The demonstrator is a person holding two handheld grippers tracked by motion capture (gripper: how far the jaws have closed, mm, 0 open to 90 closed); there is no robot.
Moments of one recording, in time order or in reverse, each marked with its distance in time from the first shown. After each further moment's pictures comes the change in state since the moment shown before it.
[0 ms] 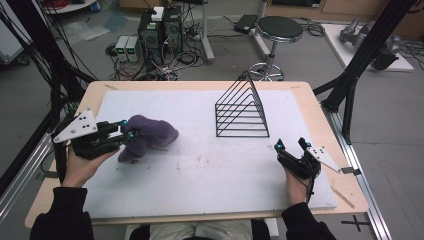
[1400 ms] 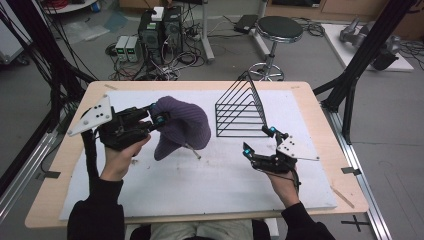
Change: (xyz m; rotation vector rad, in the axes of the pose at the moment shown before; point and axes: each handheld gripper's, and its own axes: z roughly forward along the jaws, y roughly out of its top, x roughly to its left) left arm -0.034 0.048 0.052 -0.384 -0.156 -0.108; right arm 0.076 0.035 0.009 -0.060 0.542 -0.294
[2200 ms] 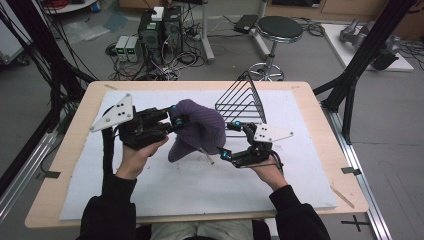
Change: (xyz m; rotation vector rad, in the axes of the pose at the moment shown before) left arm -0.009 -0.007 0.033 0.012 -0.096 -0.021; right arm 0.011 0.016 0.061 0.021 0.439 0.014
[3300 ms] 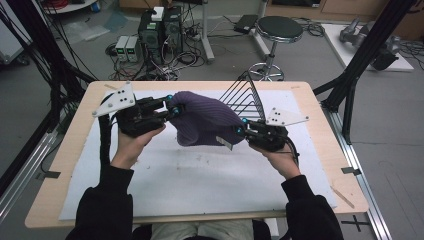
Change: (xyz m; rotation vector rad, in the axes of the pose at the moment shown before) left arm 0.025 0.016 0.002 0.102 0.095 0.034; right arm -0.016 0.042 -0.029 0.123 -0.131 0.043
